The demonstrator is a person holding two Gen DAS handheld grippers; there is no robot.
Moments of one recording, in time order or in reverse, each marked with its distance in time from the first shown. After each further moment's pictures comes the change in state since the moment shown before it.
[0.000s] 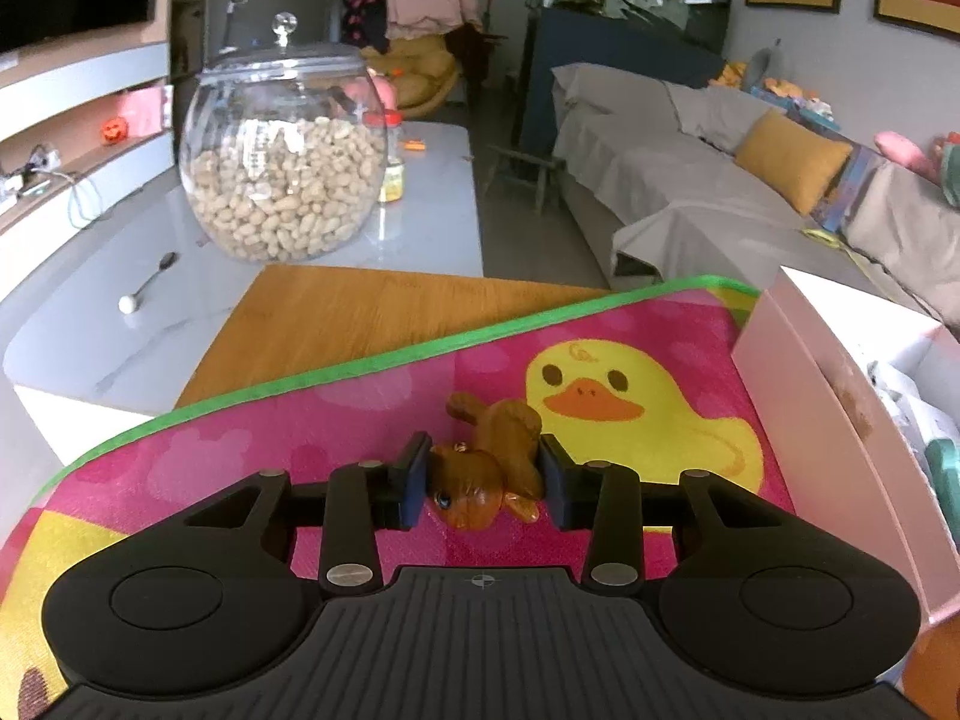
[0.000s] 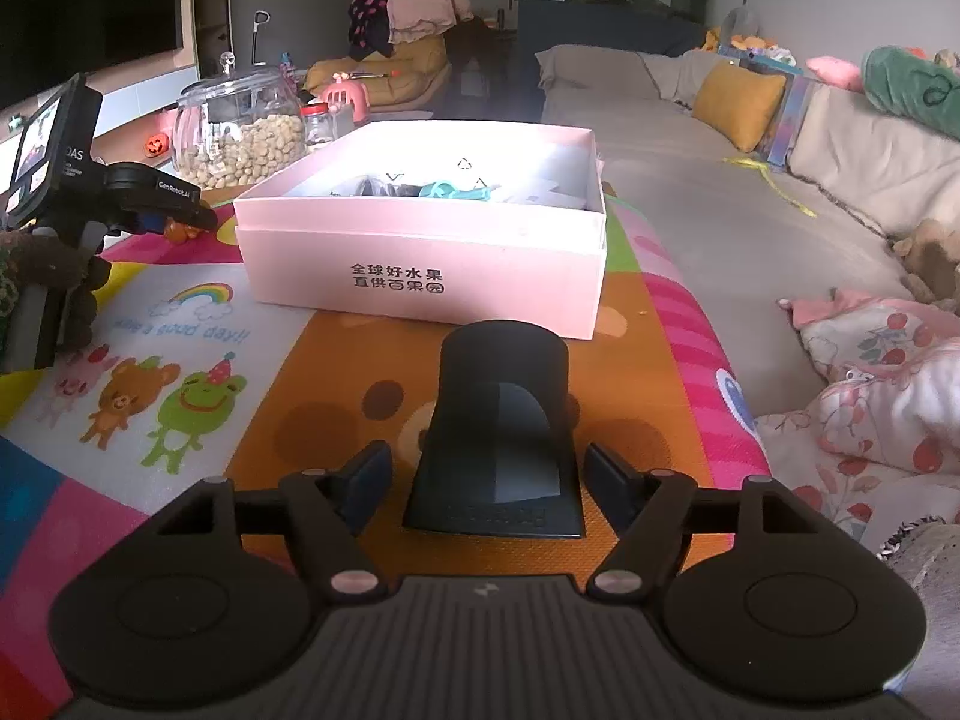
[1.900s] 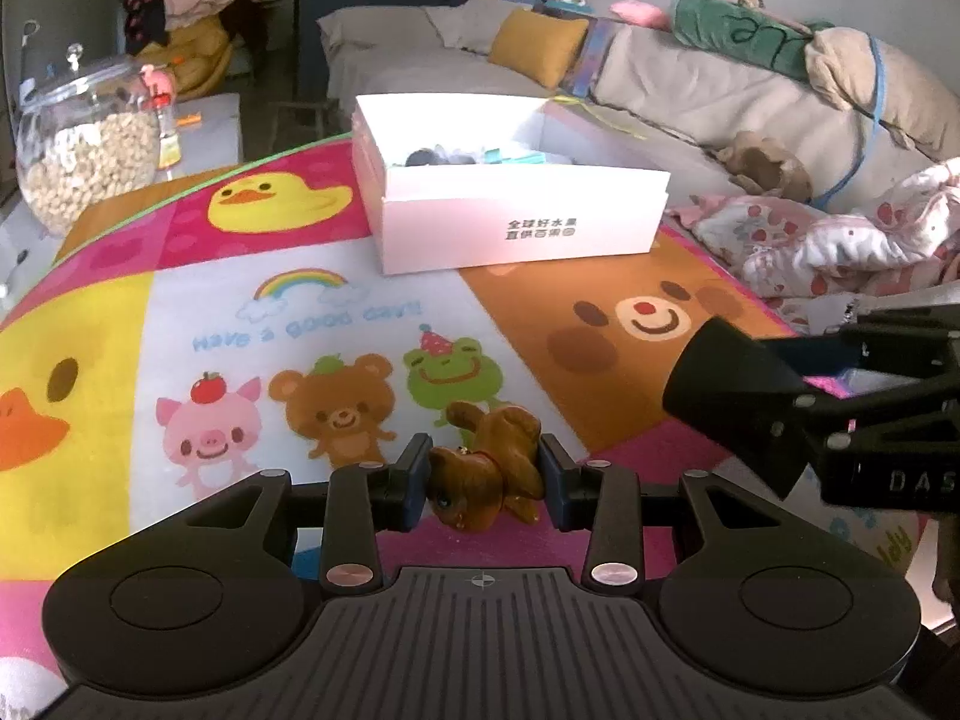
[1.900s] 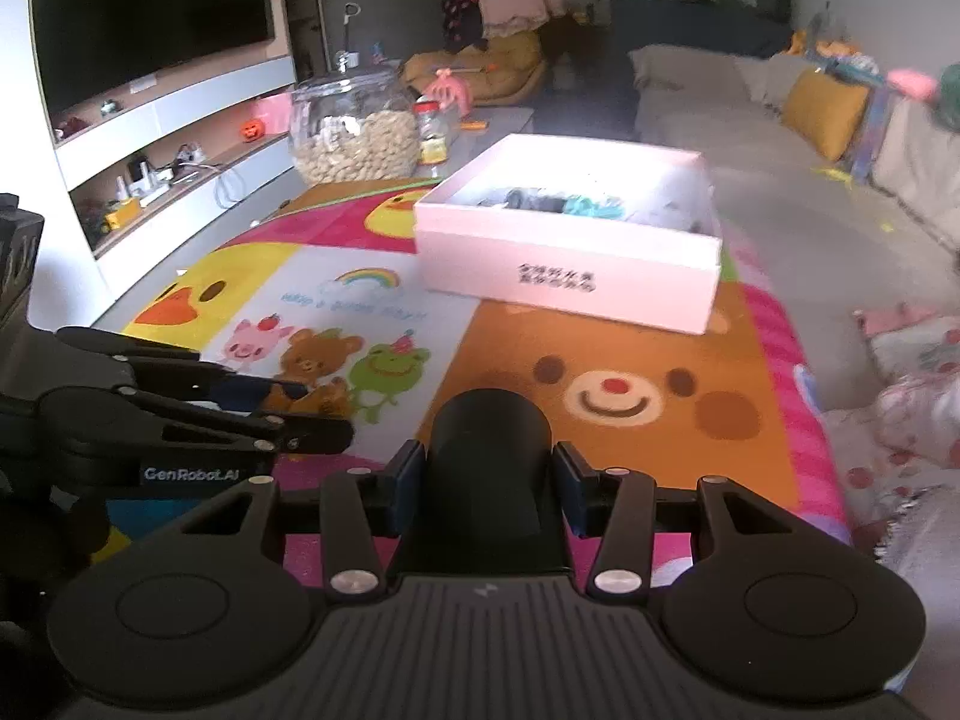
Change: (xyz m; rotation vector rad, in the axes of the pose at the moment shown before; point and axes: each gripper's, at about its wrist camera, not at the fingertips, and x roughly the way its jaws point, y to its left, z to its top) left arm -0.168 -0.101 -0.136 0.285 0.126 -0.315; right arm -0.067 0.034 -0.004 -0.064 0.014 0.167
